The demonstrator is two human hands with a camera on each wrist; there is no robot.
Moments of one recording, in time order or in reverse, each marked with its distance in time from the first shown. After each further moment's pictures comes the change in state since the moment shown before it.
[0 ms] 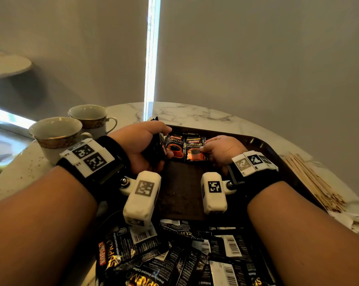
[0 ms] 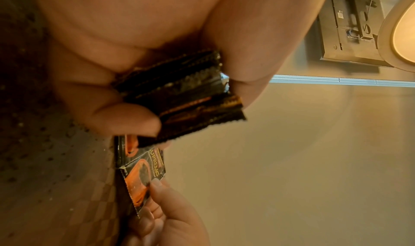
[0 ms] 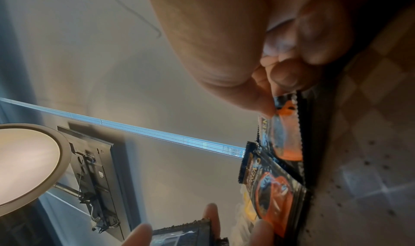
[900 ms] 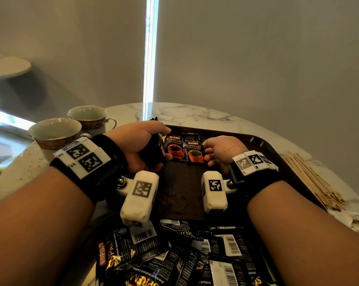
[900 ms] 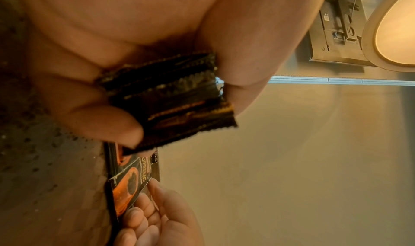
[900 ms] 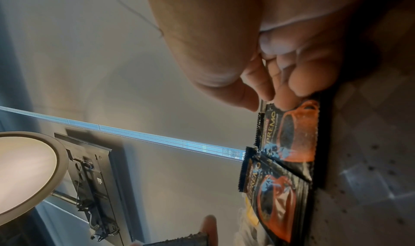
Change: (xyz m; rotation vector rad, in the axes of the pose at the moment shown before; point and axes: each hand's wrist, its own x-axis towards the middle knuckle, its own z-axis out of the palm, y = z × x) left_hand 0.007 0.001 -0.009 0.075 -0.010 -0.003; right_hand 0.001 0.003 0.001 0.289 0.030 0.092
